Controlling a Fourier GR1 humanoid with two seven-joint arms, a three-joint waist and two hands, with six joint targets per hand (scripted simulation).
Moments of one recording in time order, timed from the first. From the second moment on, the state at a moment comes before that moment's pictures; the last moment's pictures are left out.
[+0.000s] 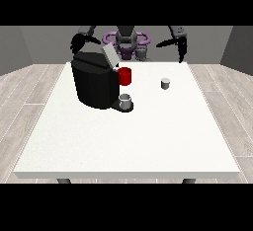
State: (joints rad) left arm -0.14 0.29 0.14 -1.39 -0.02 -0.16 -0.09; right arm -0.02 -0.02 -0.02 -1.57 -0.02 -0.11 -0.09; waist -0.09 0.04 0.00
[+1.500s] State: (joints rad) left arm -0.45 0.37 0.09 -0.82 -0.33 -0.10 -0.13; right arm -0.19 -0.04 -0.04 -1.39 0.01 -0.16 -0.04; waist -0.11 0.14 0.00
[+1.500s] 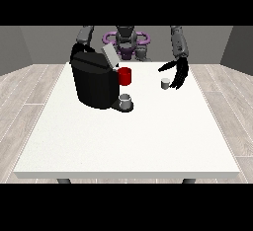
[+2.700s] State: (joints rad) left arm -0.57 0.40 0.05 -0.59 -0.59 0.15 -0.28; right arm -0.23 -0.02 -0.04 -1.38 -0.01 -0.16 -0.06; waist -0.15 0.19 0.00
